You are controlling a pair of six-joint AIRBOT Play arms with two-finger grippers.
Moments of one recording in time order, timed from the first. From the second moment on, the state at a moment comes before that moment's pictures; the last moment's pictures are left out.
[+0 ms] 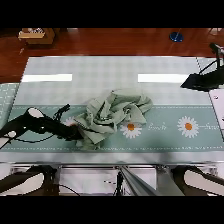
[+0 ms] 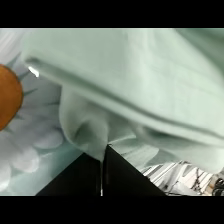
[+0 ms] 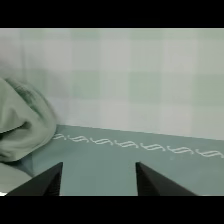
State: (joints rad) left arm -0.01 -1.27 0.48 0.77 -1.16 -1.08; right arm -0.28 -1.33 1.29 -1.17 1.32 1.28
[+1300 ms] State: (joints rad) left arm -0.01 -1.12 0.52 0.76 -1.20 -1.08; right arm 0.00 -1.73 1.29 -0.90 1.28 1.20
